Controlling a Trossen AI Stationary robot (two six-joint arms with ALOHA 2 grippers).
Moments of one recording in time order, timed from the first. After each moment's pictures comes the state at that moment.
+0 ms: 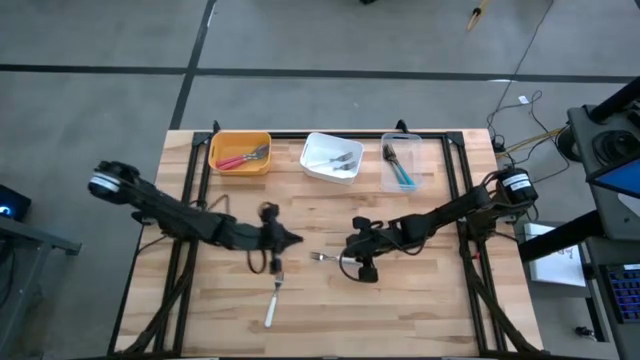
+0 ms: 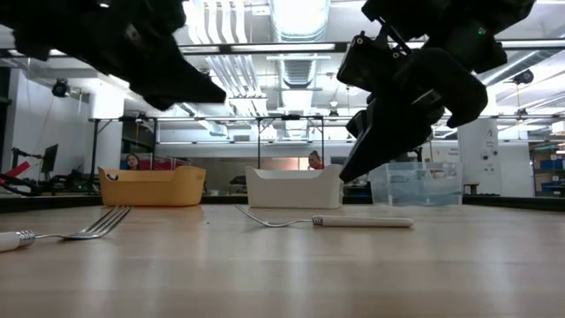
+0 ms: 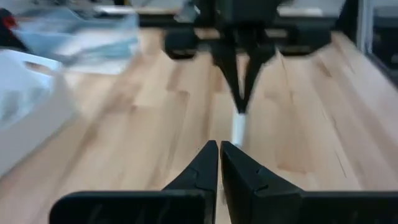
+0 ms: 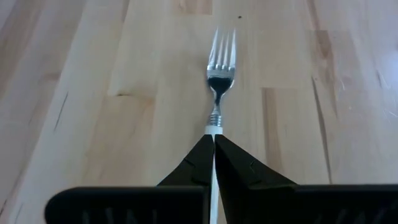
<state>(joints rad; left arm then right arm) -0.33 1.35 0.51 0.42 -0.41 -0.18 0.23 1.67 0.81 0.08 0.05 0.15</state>
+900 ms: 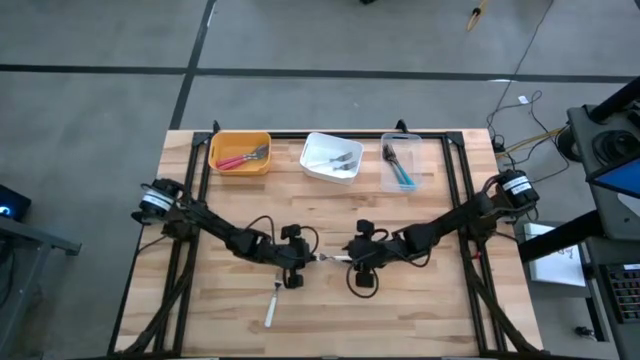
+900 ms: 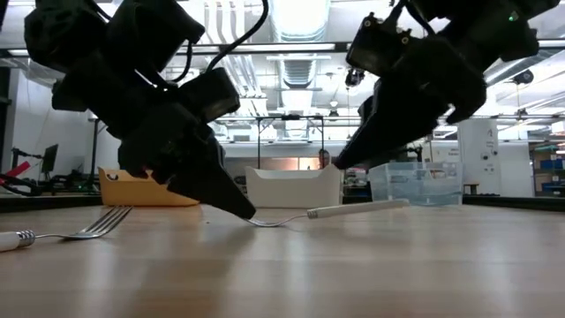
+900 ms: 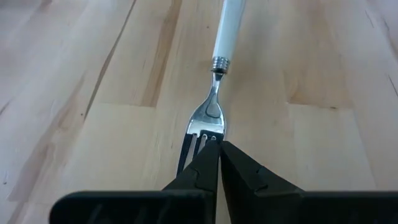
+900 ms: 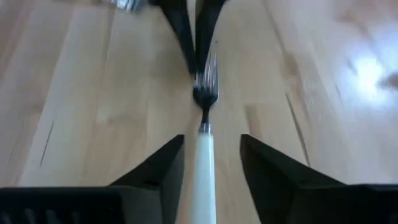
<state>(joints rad) -0.32 1.84 0.70 0.42 -0.30 -0.30 0.33 1.69 0.80 0.15 0.29 0.23</state>
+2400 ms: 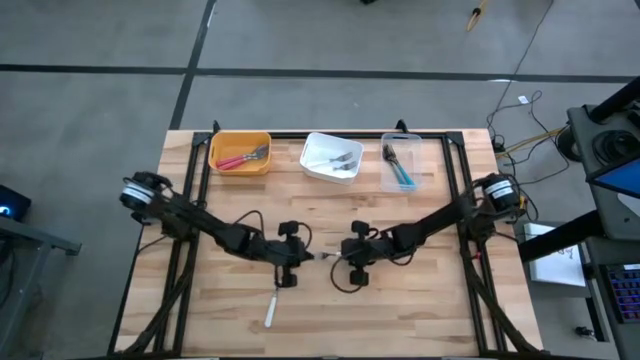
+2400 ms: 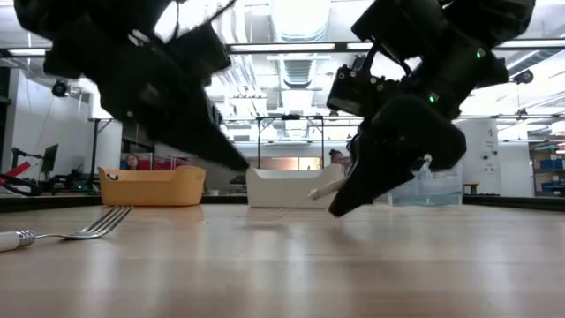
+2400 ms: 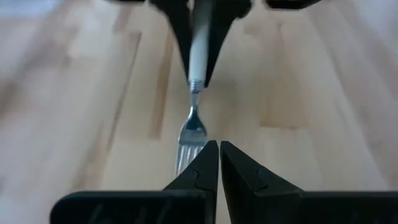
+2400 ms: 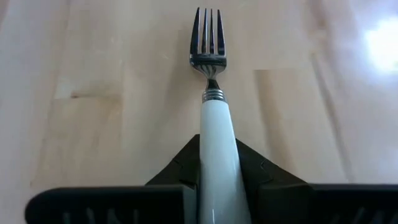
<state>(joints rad) -0.34 1.67 0.70 0.32 -0.30 -0.22 0.27 1.81 0.86 0.10 0.20 0.26</state>
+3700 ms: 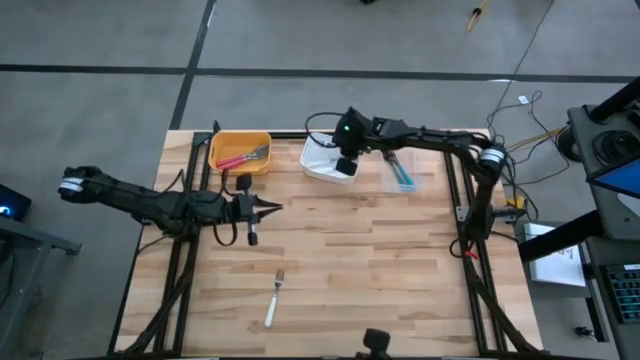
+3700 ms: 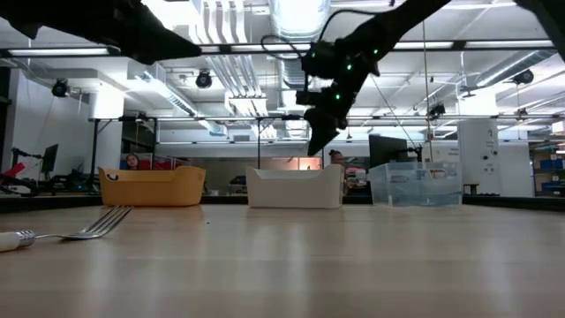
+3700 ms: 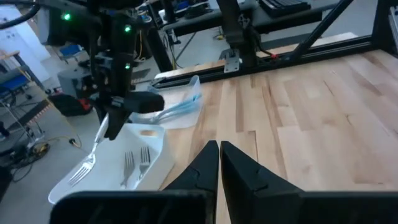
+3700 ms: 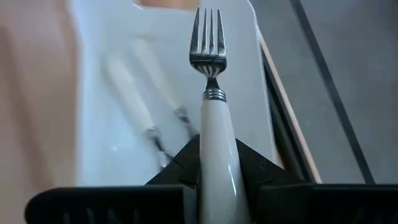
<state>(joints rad) -0.17 0.86 0.45 0.19 -0.39 0.19 -0.51 1.87 1.45 -0.50 0.07 -0.27</state>
